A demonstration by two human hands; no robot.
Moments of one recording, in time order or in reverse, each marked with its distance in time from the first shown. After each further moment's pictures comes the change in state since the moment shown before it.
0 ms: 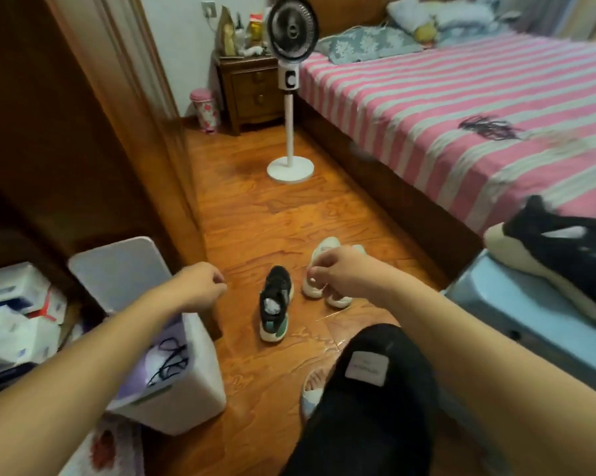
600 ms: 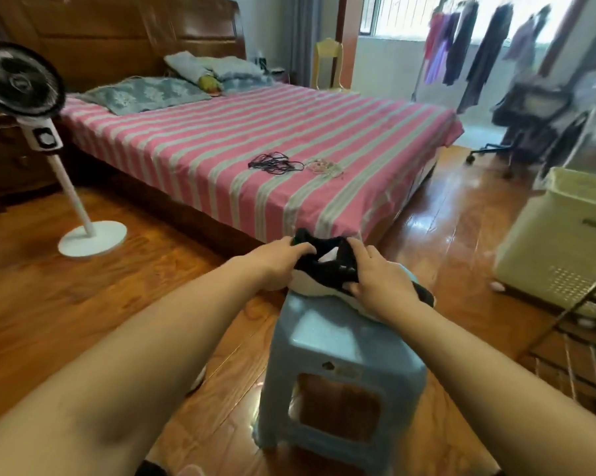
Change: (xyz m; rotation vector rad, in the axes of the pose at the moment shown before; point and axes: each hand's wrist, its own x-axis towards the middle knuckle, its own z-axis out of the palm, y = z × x) left_hand 0.096 0.479 0.060 0.384 -0.080 1.028; right_hand -0.090 0.262 -0.219 -0.585 0.780 0.355
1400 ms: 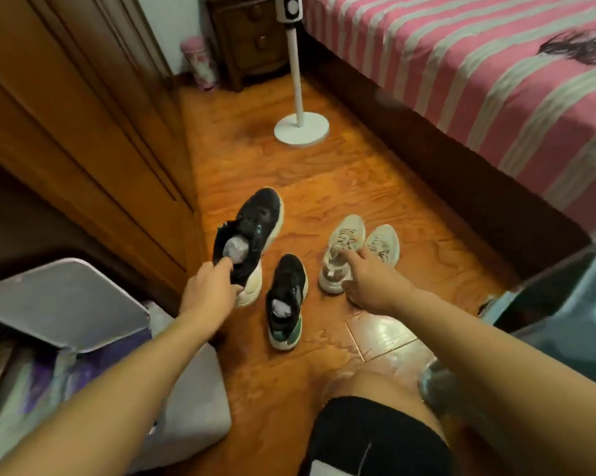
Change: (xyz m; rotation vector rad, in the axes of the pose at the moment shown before) left_hand -0.353 -0.275 0.214 -0.138 0.258 -1.175; right_hand 0.022 -0.334 0.244 0.236 -0.605 -0.606
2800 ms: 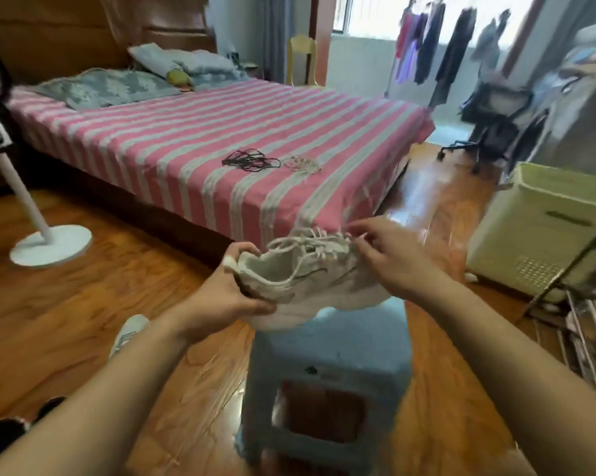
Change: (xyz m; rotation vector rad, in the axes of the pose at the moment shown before) left_hand -0.134 0.395 -0.105 -0.998 -0.567 0.906; right_hand -0.374 0.140 -0.239 -0.002 0.893 0.406
